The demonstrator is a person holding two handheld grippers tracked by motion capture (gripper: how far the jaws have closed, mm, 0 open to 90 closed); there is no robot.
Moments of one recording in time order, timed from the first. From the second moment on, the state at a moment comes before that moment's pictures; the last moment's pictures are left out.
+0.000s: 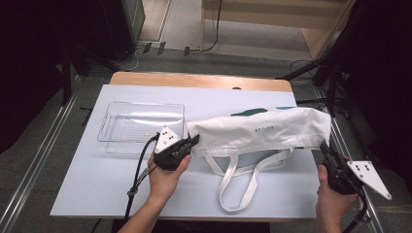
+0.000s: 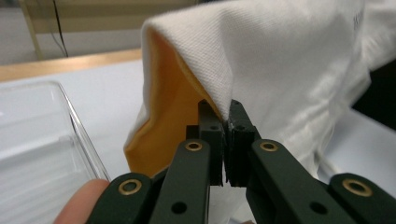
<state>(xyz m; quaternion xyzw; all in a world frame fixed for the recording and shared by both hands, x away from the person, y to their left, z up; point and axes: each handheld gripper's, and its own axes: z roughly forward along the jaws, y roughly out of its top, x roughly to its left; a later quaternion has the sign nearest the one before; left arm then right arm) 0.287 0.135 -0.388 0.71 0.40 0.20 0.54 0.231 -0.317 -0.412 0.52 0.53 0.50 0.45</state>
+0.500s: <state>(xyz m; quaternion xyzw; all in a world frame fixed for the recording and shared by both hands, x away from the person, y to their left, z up) 0.302 0.138 -0.401 0.72 0.43 0.19 0.51 0.252 -0.337 -0.402 0.57 0.54 0.53 0.30</state>
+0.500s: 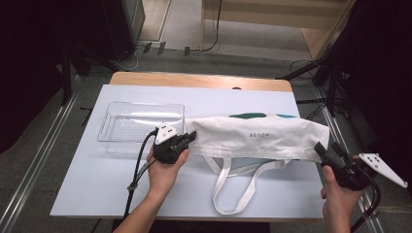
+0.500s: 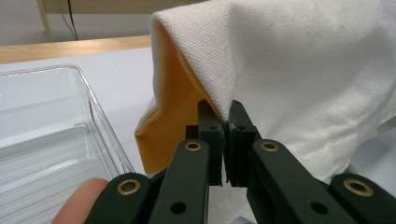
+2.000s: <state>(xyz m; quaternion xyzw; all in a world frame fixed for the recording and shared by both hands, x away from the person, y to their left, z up) 0.238 0.089 -0.453 0.77 0.39 0.14 0.48 0.226 -0.286 -0.434 0.52 0.53 0.50 0.45</state>
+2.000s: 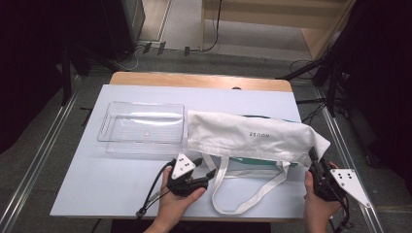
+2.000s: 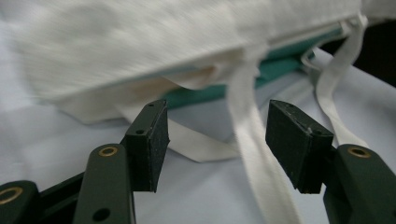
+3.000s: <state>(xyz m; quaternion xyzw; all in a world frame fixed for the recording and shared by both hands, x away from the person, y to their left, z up) 0.248 0.067 -0.462 0.81 0.35 0.14 0.44 0.169 -0.305 -0.430 0.55 0.52 0.51 0.41</state>
